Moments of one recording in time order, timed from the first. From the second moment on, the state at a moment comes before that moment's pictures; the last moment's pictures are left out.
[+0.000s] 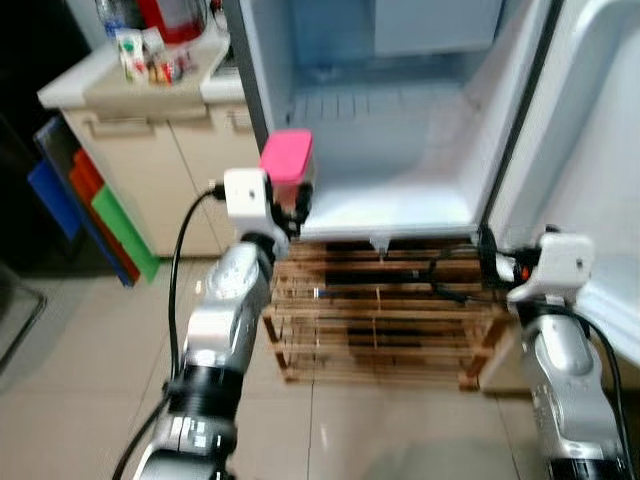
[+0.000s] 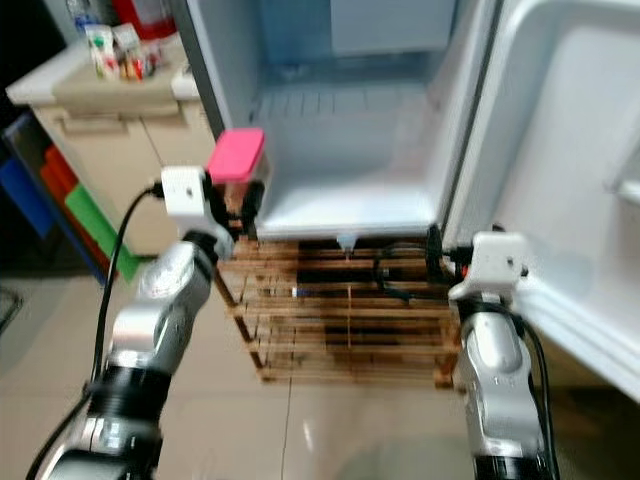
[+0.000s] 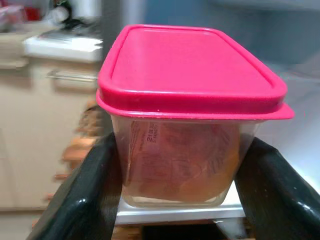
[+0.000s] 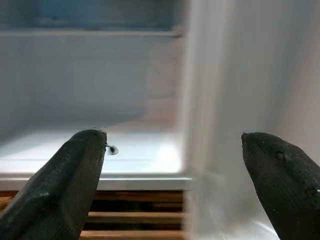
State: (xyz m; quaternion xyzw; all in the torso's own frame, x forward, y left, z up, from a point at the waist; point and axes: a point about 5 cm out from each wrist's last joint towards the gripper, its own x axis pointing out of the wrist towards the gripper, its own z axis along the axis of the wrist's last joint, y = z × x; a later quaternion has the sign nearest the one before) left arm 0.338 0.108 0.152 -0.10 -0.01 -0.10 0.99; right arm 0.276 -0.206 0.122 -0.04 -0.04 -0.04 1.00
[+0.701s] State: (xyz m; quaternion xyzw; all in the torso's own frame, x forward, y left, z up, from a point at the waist) left arm 0.365 0.100 0.139 -0.07 0.03 -0.12 0.99; right arm 0.252 -0.200 0.117 -0.05 -0.03 0.01 1.00
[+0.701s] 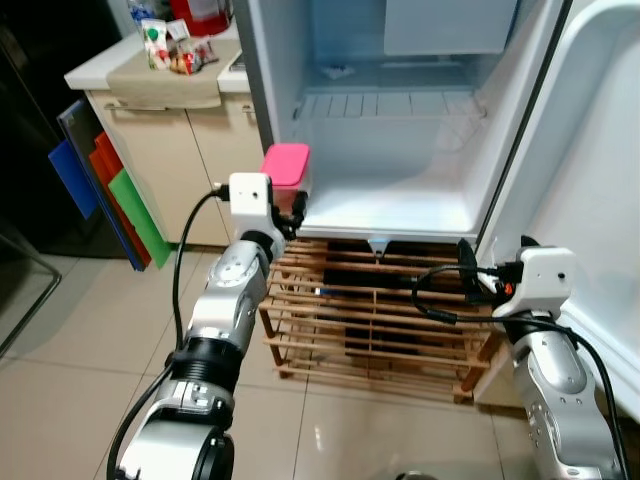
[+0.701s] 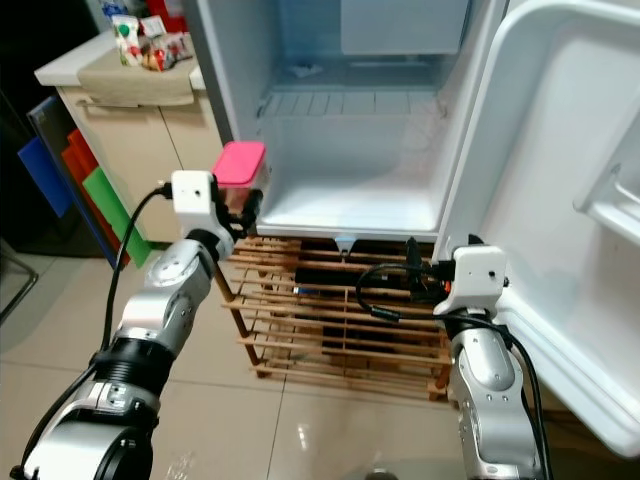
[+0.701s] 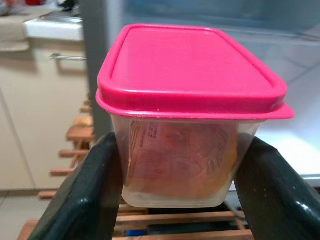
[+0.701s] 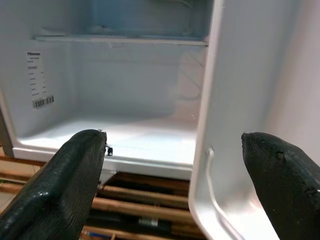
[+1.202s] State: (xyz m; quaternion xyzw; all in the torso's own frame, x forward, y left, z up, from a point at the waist) left arm 0.363 0.087 0.139 -0.08 0.02 -0.15 0.98; right arm 0.248 -0.269 0.127 -0.14 -0.02 -0.15 0.98
